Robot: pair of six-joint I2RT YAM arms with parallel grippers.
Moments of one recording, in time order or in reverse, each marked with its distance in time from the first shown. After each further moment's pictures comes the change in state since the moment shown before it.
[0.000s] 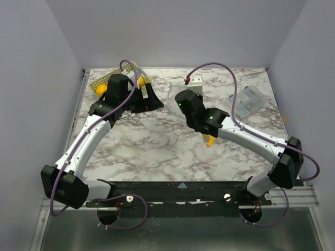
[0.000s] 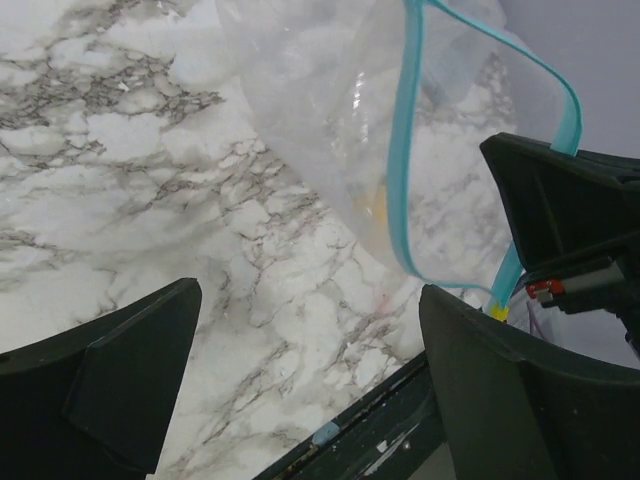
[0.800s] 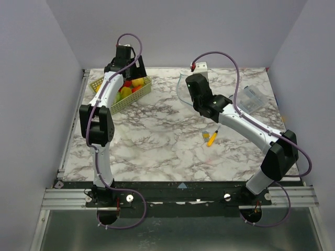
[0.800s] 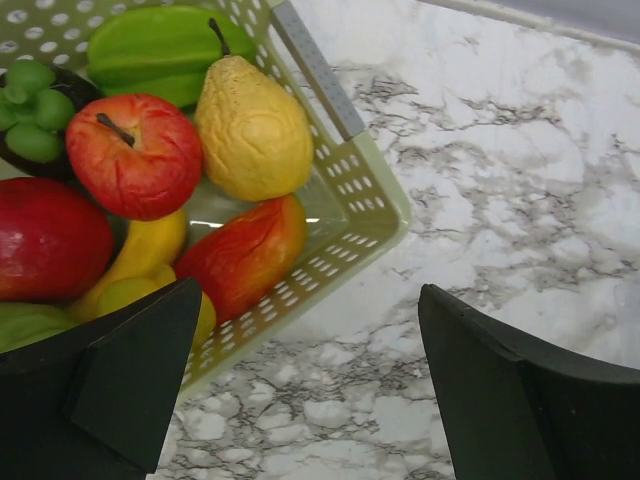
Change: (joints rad) left arm 0.196 0.826 0.756 -0.032 -0.379 0.160; right arm -0.229 0.092 0.072 0.064 -0.134 -0.197
